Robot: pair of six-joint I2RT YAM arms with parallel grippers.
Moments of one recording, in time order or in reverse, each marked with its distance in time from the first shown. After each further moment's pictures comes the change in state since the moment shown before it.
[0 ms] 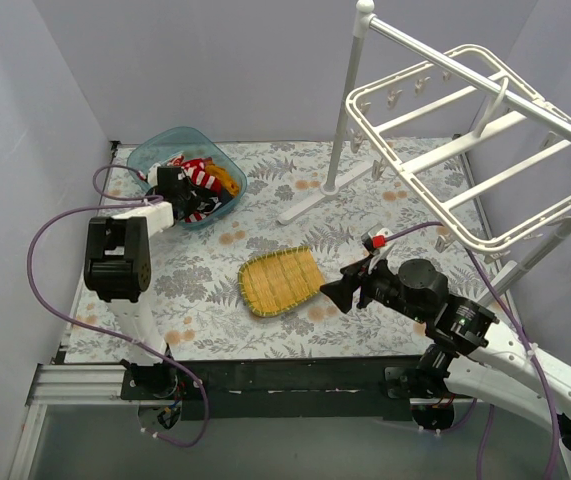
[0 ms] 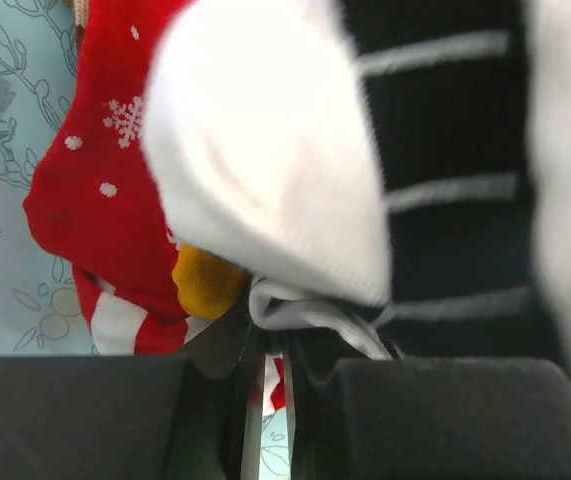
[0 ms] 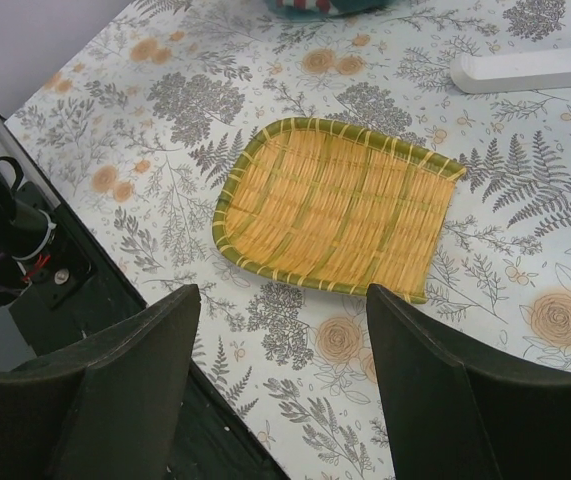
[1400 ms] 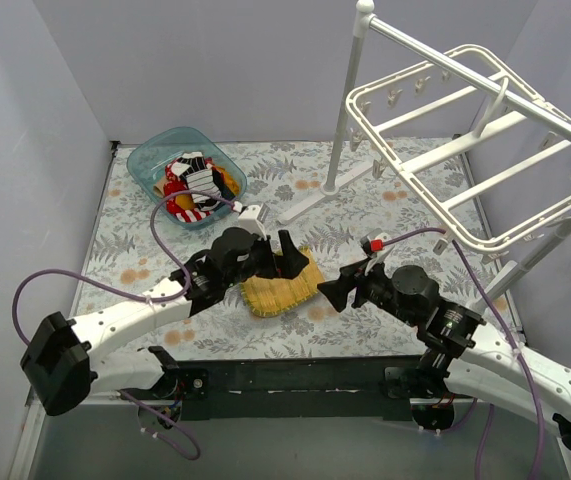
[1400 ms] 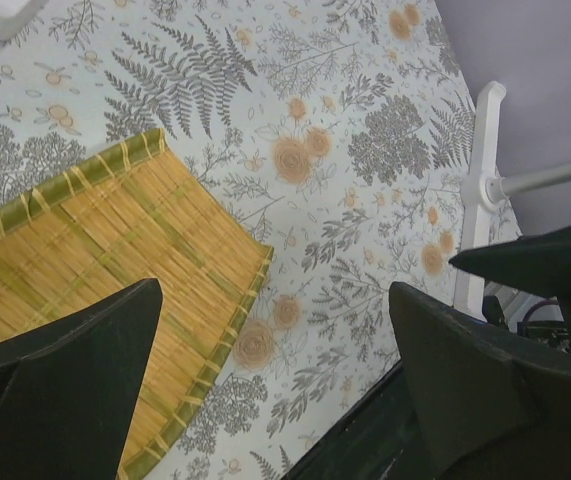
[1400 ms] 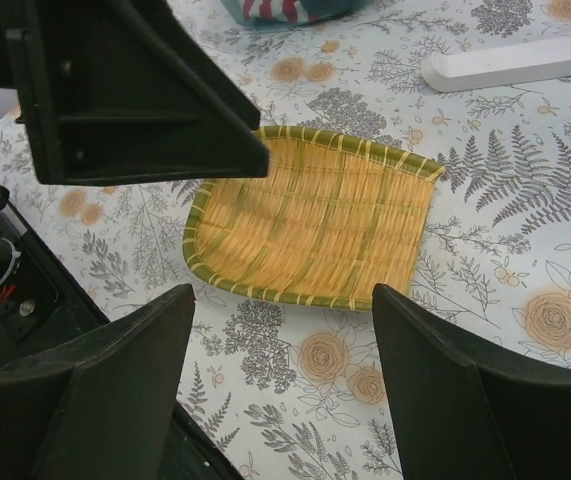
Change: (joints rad) left arm -0.799 -0.733 -0.400 0.005 0.061 0.112; right arm 0.000 0.015 -0.121 0.155 0.064 0.020
